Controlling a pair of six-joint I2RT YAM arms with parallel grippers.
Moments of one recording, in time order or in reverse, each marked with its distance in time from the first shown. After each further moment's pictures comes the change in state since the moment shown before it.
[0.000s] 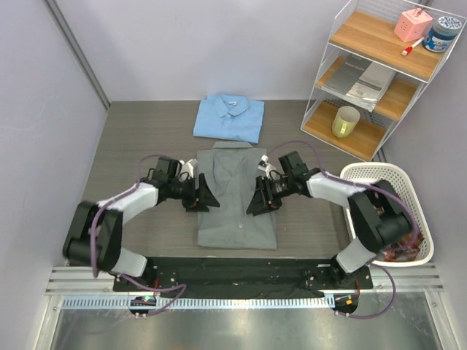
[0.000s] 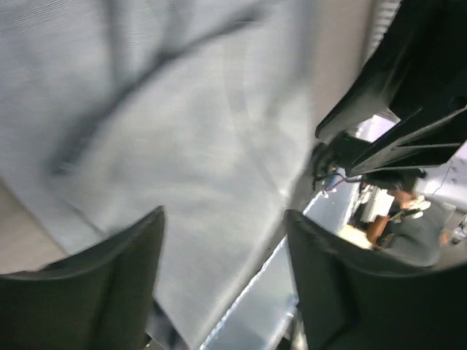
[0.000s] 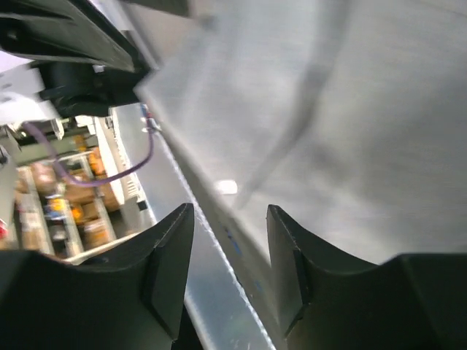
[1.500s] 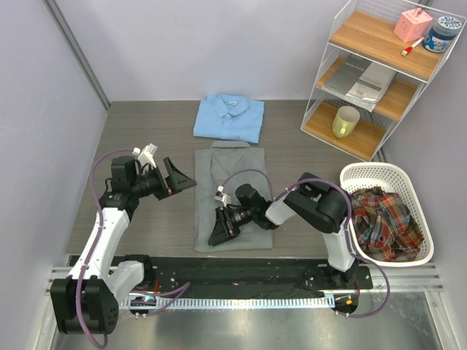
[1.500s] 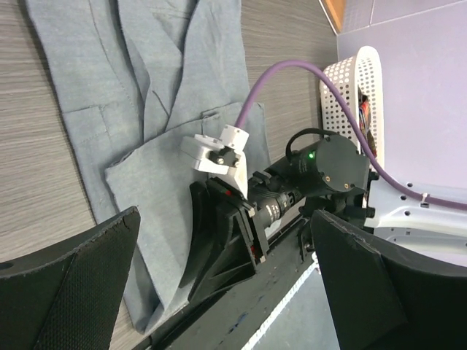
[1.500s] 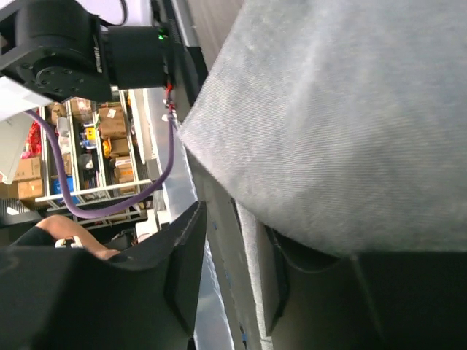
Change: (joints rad) left arm 0.286 -0.514 -0.030 -0.093 -0.017 -0.010; right arm 0.438 0.398 -0.059 0.916 0.036 0.473
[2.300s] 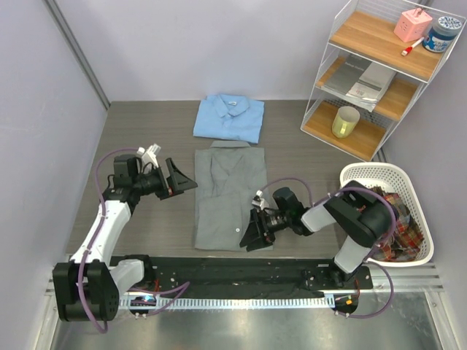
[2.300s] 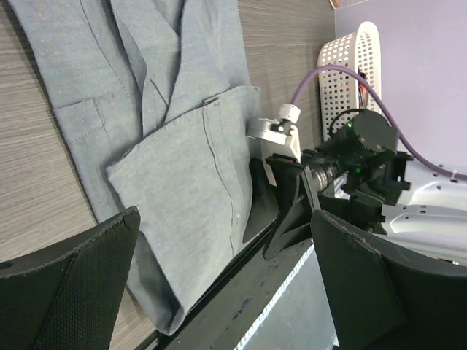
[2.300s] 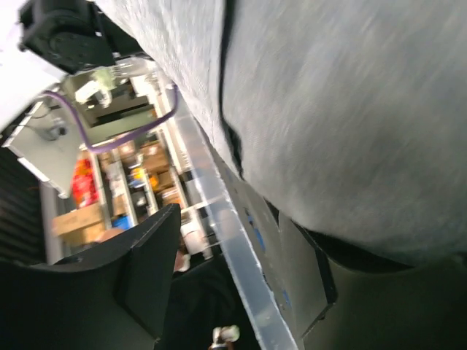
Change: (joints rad) left arm 0.024 0.086 0.007 -0.001 0.086 0.071; right arm -0.215 -0.356 -0.388 -0.146 -0.058 0.002
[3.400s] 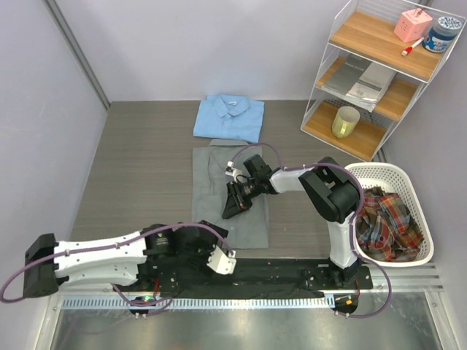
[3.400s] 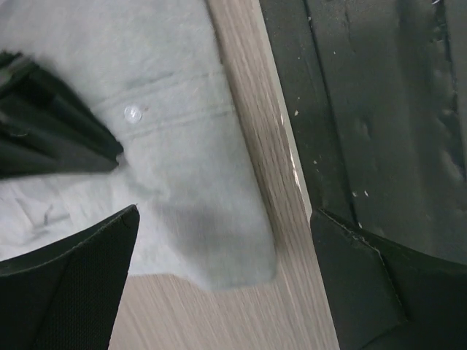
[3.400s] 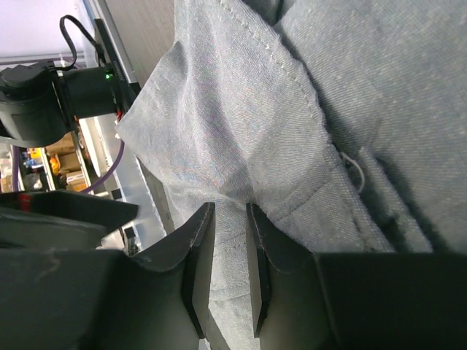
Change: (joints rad) left arm -1.218 -0.172 -0.110 -0.286 -0.800 1.252; right arm -0.027 0.353 0.694 -0.563 0.022 -0.467
